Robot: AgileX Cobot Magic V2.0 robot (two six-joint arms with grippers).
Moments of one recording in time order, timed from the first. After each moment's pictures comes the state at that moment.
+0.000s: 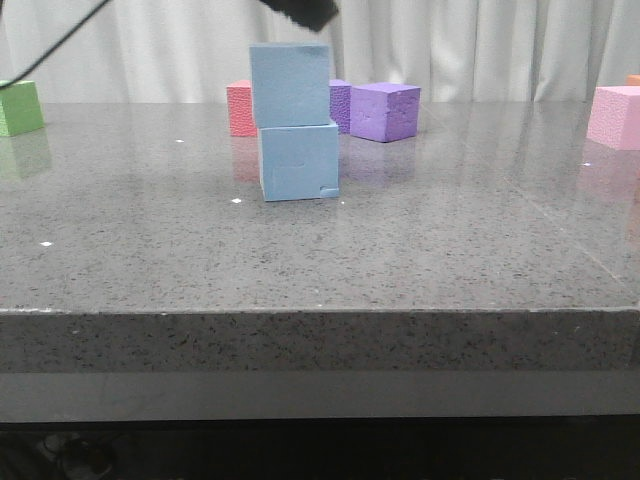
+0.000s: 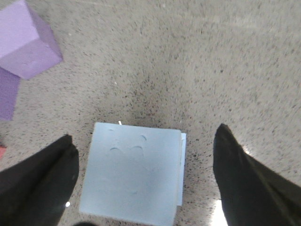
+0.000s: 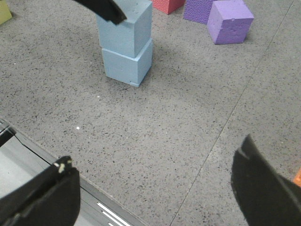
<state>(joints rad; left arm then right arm) -0.45 1.91 -2.04 -0.45 1.21 0.96 0.53 0.75 -0.82 0.01 0.64 0.00</state>
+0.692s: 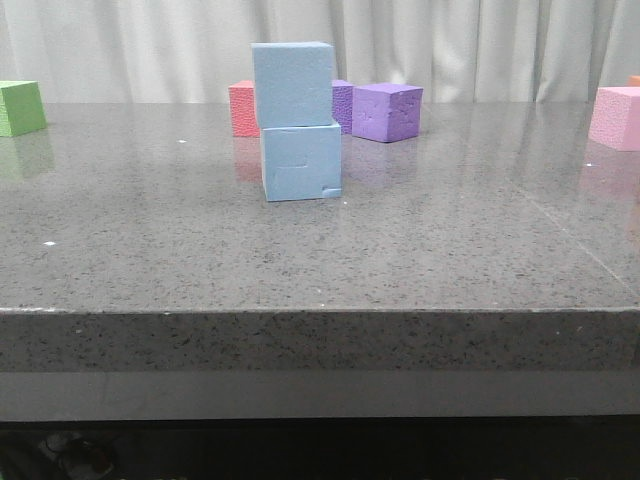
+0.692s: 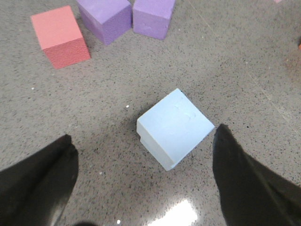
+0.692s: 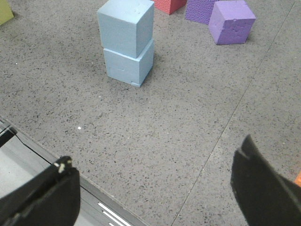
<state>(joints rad) -0.47 1.69 -2.01 -0.15 1.22 0.13 0.53 0.75 -0.82 0.01 0.64 0.00</state>
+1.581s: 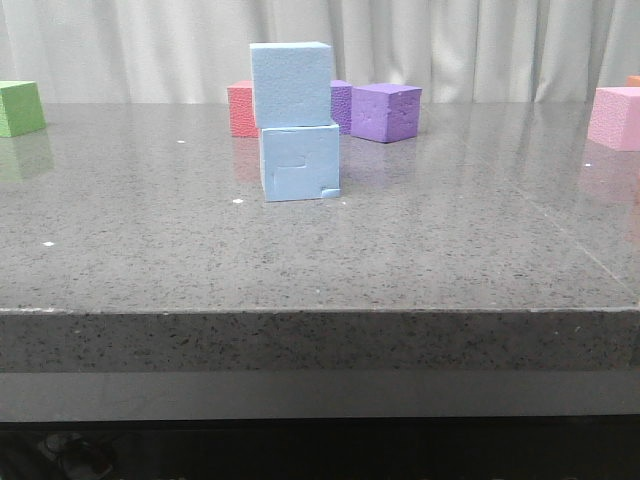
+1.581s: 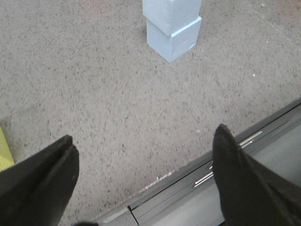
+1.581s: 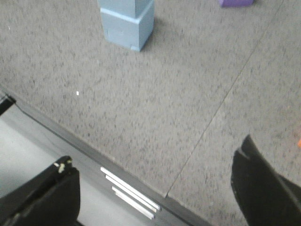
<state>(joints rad) -0.51 0.76 -0.90 -0.05 0.86 0.08 0.53 0.74 -0.82 0.01 0.78 0.00</state>
